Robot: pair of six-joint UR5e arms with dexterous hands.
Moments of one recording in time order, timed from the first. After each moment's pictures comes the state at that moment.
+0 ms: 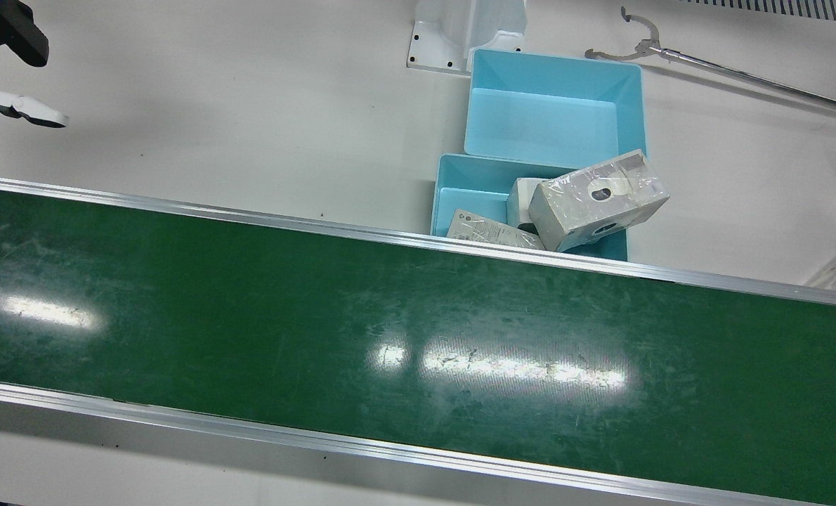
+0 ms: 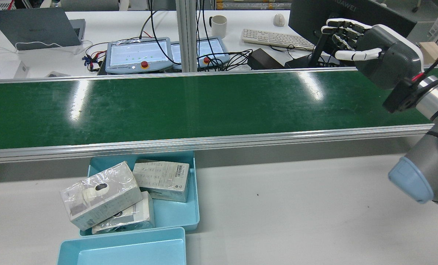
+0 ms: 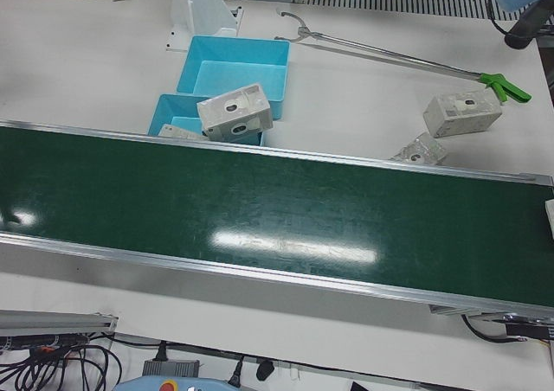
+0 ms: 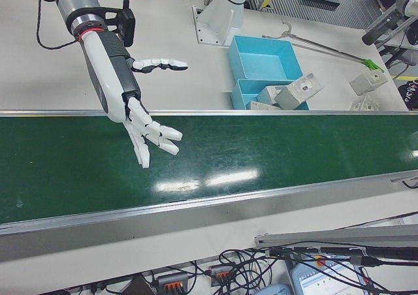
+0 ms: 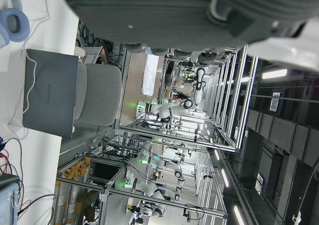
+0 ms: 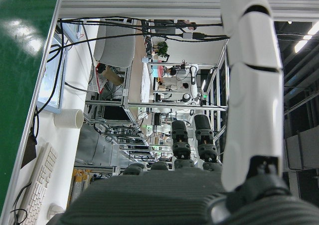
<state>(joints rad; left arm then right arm) -1.81 -1.79 -1.75 0.44 1.92 -0.15 1.09 -1.31 2.04 -3.64 -1.37 -0.09</state>
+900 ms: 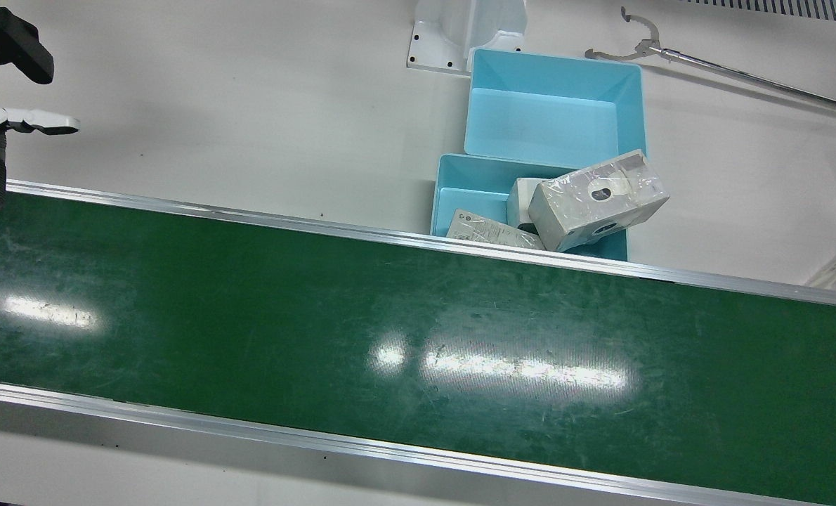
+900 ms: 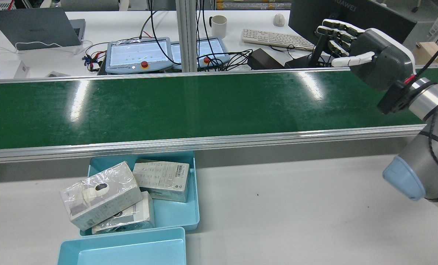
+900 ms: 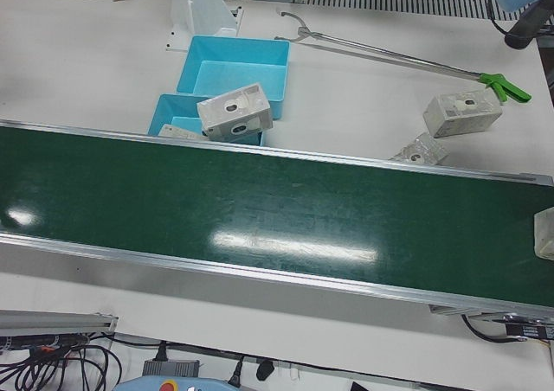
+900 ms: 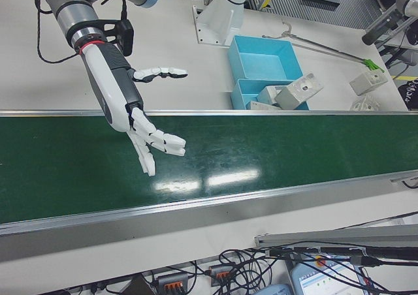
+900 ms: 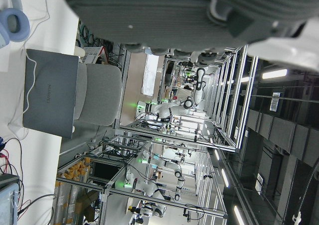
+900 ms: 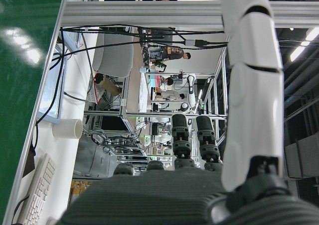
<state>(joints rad) -1.81 -1.79 -1.75 0.44 1.92 -0.15 1.09 -1.31 1.98 -3.54 -1.40 -0.08</state>
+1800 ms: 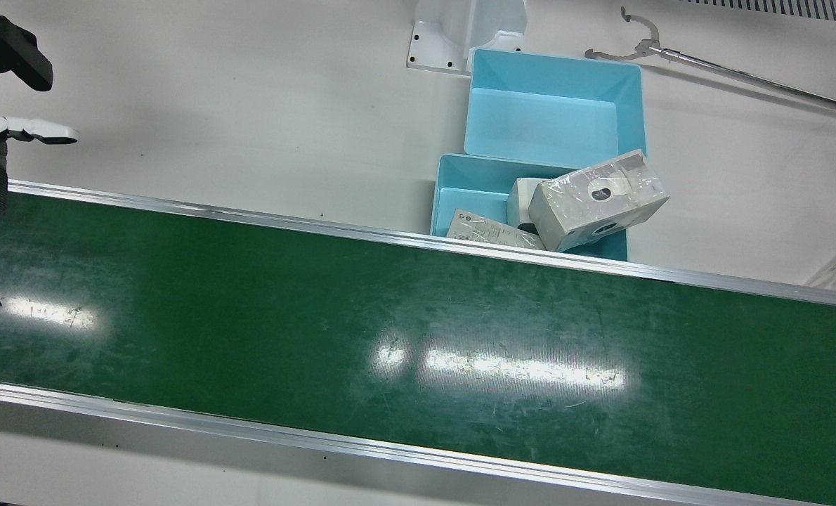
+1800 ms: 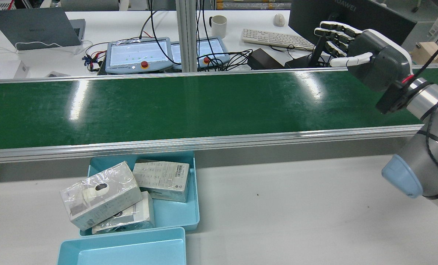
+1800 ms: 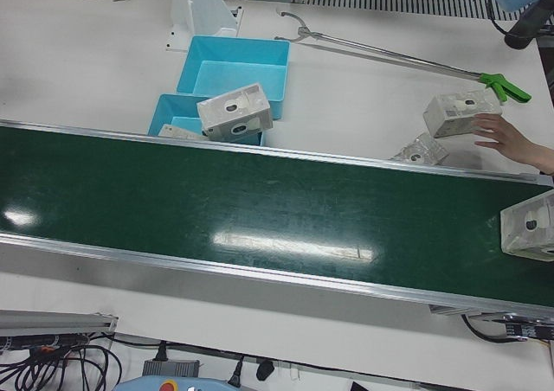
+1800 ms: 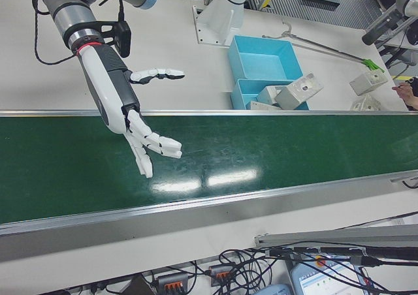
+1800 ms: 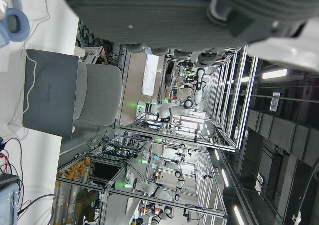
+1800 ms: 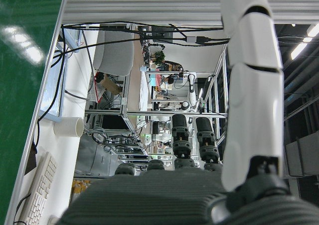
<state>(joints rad) -1.81 -1.79 -1.75 0.44 1.92 -0.15 1.10 -1.32 1.97 -3.53 -1.40 -0.07</state>
